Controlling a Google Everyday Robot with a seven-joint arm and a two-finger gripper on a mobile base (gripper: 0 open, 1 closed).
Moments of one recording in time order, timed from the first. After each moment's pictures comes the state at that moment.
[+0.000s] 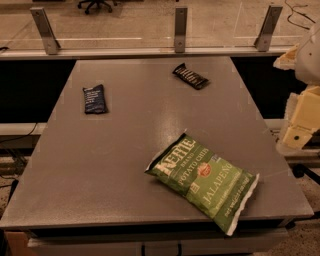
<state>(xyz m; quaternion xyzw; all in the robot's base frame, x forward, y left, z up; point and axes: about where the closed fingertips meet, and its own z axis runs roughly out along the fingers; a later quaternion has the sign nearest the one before) 0.438 -0.216 0.977 -0.60 0.78 -0.04 0.16</state>
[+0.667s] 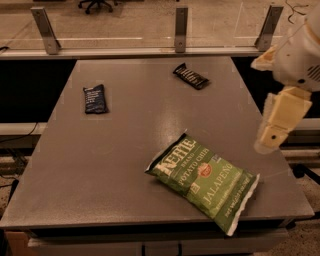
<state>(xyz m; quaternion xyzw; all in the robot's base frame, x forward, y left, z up) 0.446 -0.182 0.971 -0.63 0.76 0.00 0.18</state>
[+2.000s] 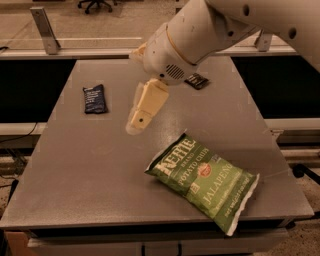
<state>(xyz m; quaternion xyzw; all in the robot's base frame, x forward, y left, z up) 0.502 0.057 0.960 -0.69 0.62 0.17 0.33</state>
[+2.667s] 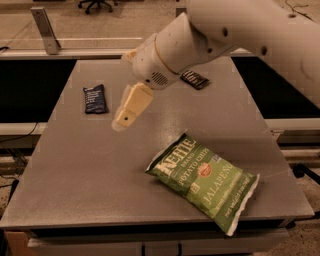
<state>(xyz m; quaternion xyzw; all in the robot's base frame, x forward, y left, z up) 0.532 0.084 0.943 -0.67 0.61 0.18 0.37</state>
